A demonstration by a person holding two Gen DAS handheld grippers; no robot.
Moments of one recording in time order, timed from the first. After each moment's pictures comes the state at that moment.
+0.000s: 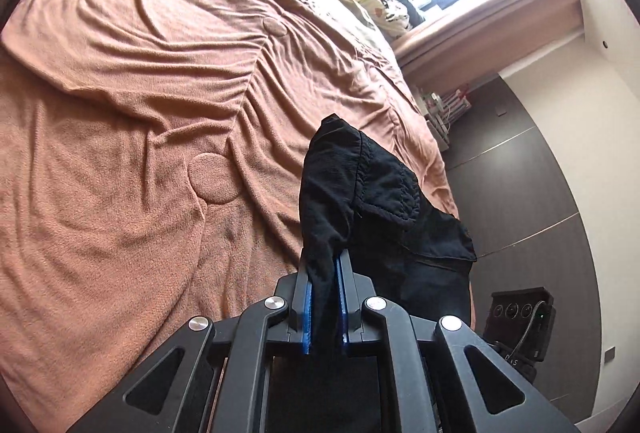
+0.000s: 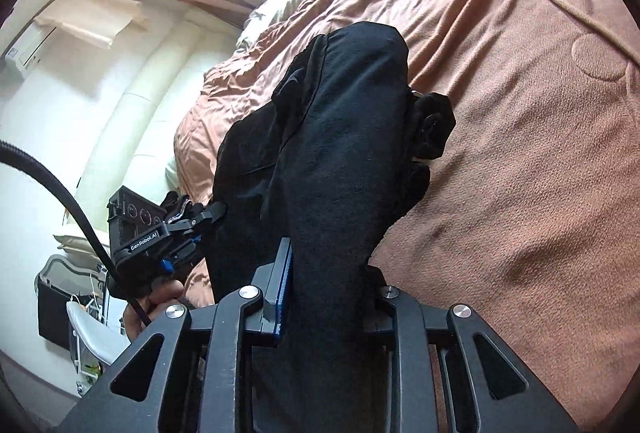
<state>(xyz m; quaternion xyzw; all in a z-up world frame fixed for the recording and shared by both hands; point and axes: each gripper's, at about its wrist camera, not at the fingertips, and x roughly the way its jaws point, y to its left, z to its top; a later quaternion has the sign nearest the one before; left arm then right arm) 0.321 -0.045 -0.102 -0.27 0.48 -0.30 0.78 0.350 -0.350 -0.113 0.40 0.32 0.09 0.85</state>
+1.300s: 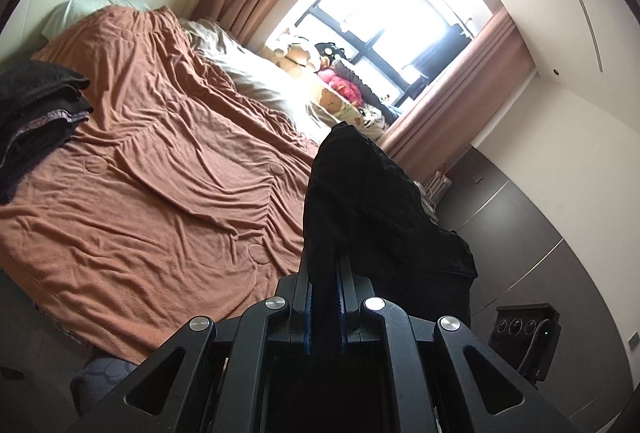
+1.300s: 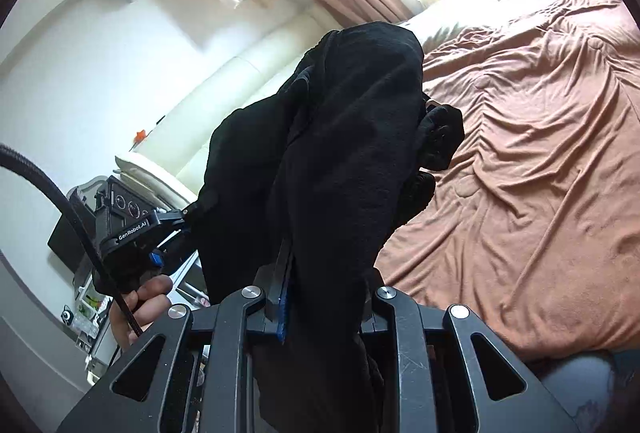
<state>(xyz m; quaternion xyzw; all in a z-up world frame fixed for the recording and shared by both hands) 0.144 0.107 0.080 -0.26 0.30 -0.24 0.88 0.274 -0.207 -0.010 0.28 0.23 0.20 0.91</state>
